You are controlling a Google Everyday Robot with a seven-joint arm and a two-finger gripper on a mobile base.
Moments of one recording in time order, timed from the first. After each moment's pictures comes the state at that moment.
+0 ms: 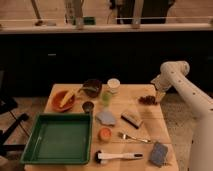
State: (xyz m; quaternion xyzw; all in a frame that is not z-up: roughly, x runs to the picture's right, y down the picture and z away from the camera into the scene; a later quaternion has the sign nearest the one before) arm 0.337 0.018 0.916 -0.21 -0.05 -0.01 0.98
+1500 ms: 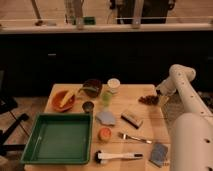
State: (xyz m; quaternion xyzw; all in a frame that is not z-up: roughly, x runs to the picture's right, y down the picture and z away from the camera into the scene) arm 0.373 0.070 0.956 -0.28 -0.08 0.07 0.95
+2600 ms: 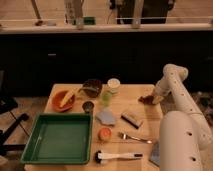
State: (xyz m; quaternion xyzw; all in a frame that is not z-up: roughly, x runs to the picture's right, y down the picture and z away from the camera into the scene) arm 0.348 0.078 0.971 -0.32 -0.10 0.05 0.94
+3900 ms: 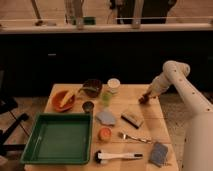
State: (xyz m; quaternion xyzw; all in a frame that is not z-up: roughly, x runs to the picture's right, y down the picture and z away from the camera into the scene) arm 0.300 0.033 0.908 -0.23 -0.16 -0.06 0.96
